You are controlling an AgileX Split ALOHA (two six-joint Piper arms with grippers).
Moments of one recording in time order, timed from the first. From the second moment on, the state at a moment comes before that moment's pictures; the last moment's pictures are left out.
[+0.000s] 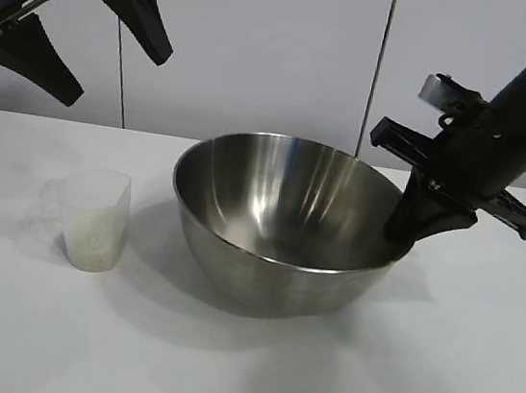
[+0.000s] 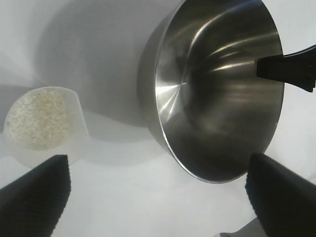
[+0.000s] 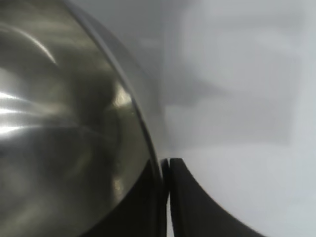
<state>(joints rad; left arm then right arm) -0.20 1.79 -1.43 -0.66 1.08 0.28 0.15 1.89 -1.19 0.58 0.73 -0.23</state>
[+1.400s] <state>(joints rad) -0.20 1.79 -1.43 -0.66 1.08 0.28 0.21 1.86 -1.56 0.17 1.03 -0.05</state>
